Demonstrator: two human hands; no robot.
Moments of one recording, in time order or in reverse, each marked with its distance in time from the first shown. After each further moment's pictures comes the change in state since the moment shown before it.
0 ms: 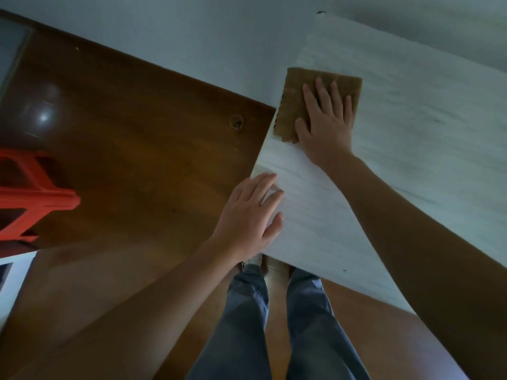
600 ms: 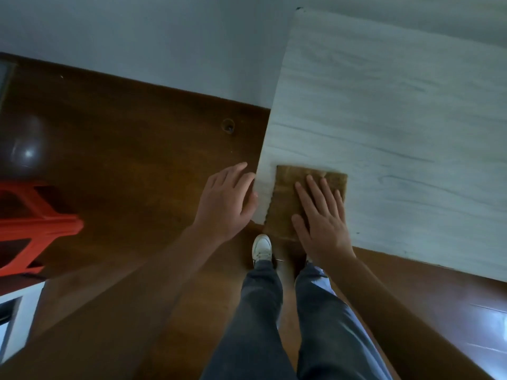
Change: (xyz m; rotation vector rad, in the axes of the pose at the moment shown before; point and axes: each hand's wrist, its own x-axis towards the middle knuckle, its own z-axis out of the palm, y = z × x) left_hand -0.034 -0.050 -0.035 0.002 -0.012 -0.050; right_hand -0.235 -0.041 0.041 0.060 -0.100 0.055
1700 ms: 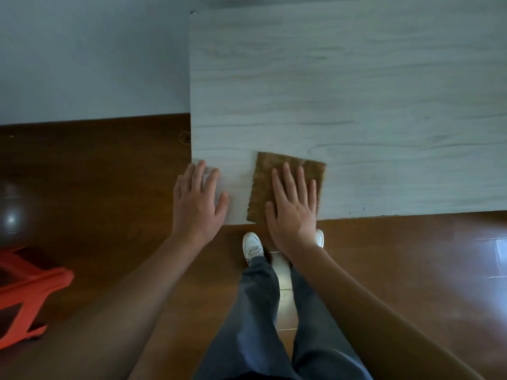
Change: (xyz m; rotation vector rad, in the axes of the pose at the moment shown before) left_hand 0.018 0.057 0.021 0.165 -0.131 -0.019; right_hand -0.027 0.022 0.001 0.072 0.182 0.333
